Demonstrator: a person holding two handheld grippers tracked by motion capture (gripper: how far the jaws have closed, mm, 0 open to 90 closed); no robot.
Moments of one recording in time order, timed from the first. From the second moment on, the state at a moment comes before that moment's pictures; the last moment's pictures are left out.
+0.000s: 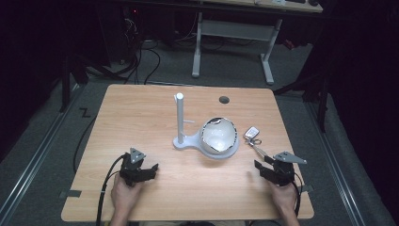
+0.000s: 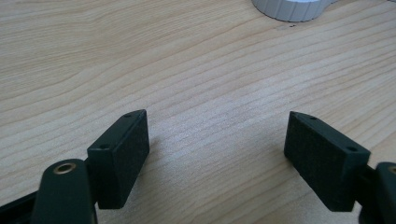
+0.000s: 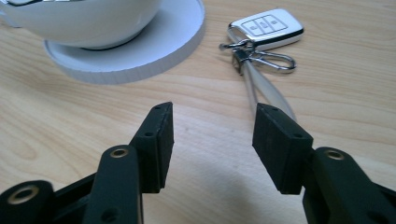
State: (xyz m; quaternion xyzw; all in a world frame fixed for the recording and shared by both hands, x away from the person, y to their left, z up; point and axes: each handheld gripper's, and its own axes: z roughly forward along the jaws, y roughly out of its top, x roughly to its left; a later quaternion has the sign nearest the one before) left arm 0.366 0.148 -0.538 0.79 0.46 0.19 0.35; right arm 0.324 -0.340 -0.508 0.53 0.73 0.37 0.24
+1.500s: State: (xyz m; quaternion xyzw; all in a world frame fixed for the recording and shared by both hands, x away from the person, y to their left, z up) left arm 0.366 0.148 -0.538 0.79 0.46 0.19 0.35; right arm 0.413 -0.342 -0.499 0.53 0.75 0.33 0.19
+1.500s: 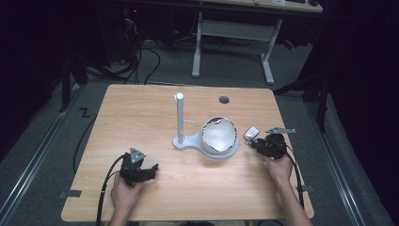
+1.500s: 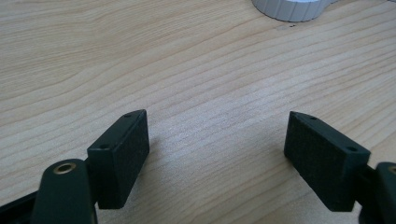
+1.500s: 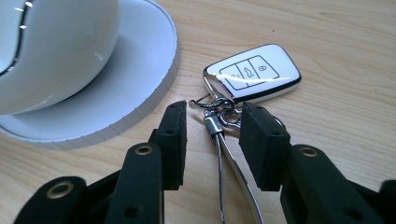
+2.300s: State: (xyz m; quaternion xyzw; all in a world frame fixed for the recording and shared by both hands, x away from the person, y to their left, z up) left arm 0.366 0.148 -0.537 0.79 0.46 0.20 0.35; right arm 0.425 -0.332 -0.521 0.54 0.76 0.31 0.19
